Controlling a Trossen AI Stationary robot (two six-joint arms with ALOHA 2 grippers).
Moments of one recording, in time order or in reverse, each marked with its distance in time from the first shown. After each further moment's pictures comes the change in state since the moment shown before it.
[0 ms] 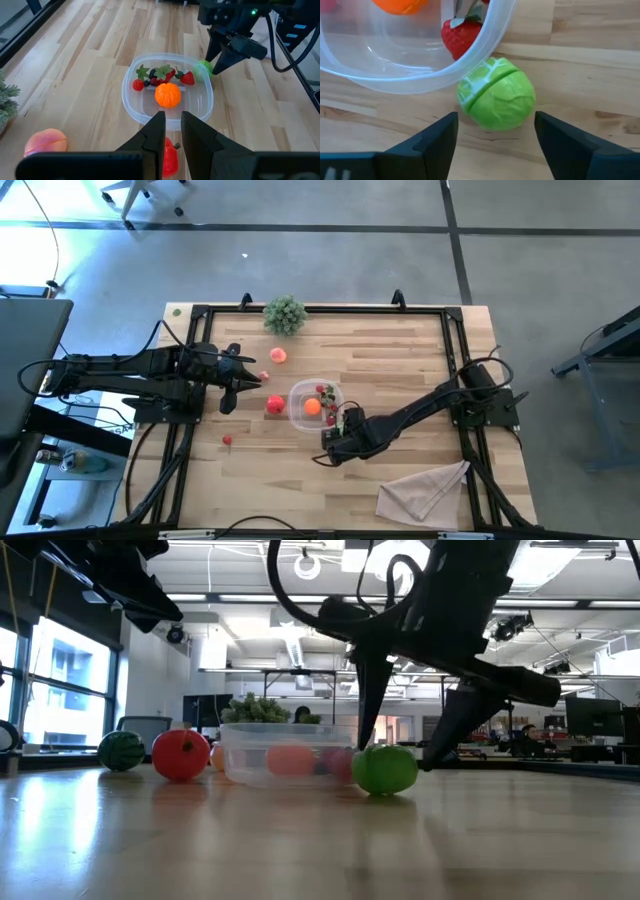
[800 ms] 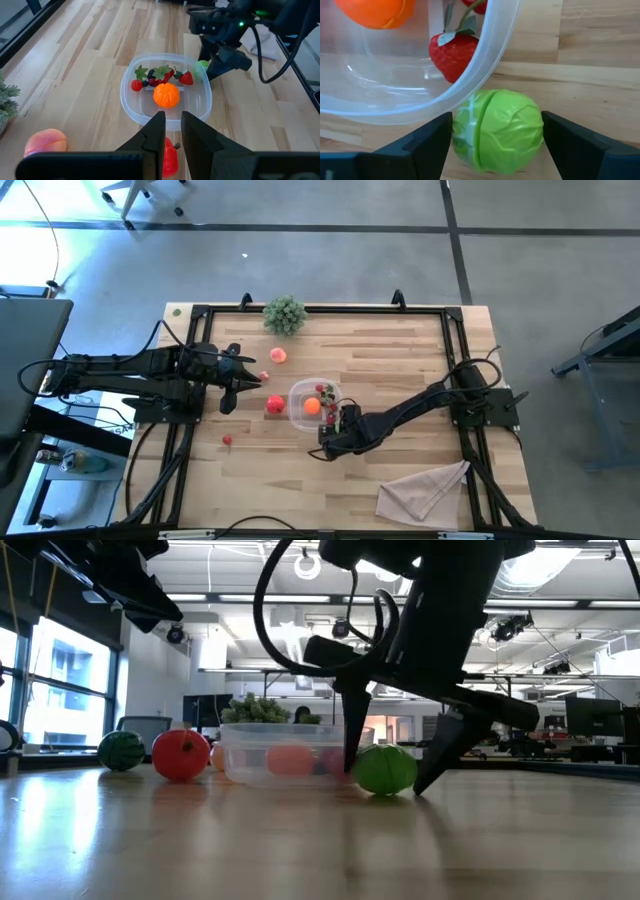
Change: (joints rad) left arm 0.000 0.000 0.000 0.000 0.000 0.000; right arm -0.039 0.051 0.000 0.037 0.000 -0.003
